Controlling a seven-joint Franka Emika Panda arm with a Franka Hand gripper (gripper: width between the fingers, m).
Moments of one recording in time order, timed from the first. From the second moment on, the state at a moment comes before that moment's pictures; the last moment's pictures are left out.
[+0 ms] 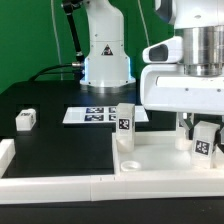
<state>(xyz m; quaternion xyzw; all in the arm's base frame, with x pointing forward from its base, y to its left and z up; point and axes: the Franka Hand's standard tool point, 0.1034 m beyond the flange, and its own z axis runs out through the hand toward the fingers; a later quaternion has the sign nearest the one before) 0.630 0.122 0.069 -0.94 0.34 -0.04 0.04</state>
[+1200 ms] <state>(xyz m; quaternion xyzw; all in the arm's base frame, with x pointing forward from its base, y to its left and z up) 0.629 0.117 0.068 -0.56 0.82 0.04 0.08</state>
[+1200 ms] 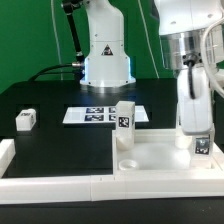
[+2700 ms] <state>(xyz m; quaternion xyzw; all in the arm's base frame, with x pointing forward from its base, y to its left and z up) 0.626 0.117 0.107 -0.55 0.83 0.03 0.09</state>
